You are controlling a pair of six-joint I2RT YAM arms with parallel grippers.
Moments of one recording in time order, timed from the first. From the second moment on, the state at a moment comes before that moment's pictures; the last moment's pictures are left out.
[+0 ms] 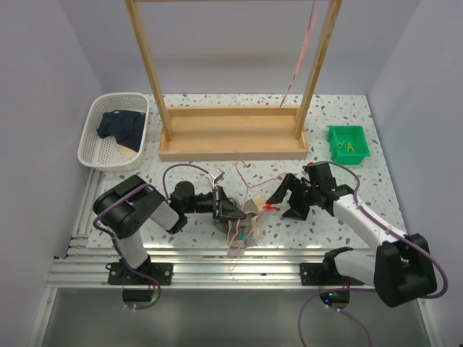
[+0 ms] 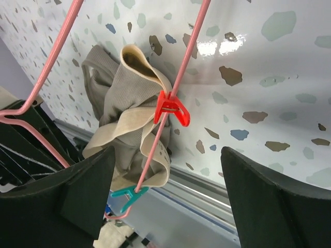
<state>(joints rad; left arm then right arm) -0.66 1.77 0.35 1.32 0.83 -1.41 0.28 1.14 0.59 -0.46 -0.45 0.84</state>
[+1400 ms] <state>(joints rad) -0.66 1.76 0.35 1.32 0.83 -1.41 0.28 1.09 0.54 -0.35 -0.42 1.03</state>
